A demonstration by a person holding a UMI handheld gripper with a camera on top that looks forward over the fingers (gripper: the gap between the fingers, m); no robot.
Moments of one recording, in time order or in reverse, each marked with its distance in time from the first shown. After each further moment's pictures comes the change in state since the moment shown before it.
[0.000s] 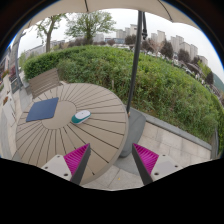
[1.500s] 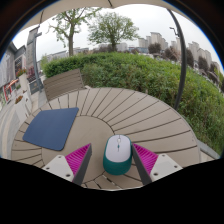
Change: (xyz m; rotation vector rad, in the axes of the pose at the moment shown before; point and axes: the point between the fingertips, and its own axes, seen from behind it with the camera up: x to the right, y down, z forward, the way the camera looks) arm -0.217 -0.089 0.246 0.113 -0.276 -0.071
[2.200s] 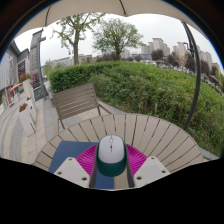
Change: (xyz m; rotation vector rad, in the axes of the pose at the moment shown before) arm -0.140 -0.133 0.002 0.085 -0.036 -0.005
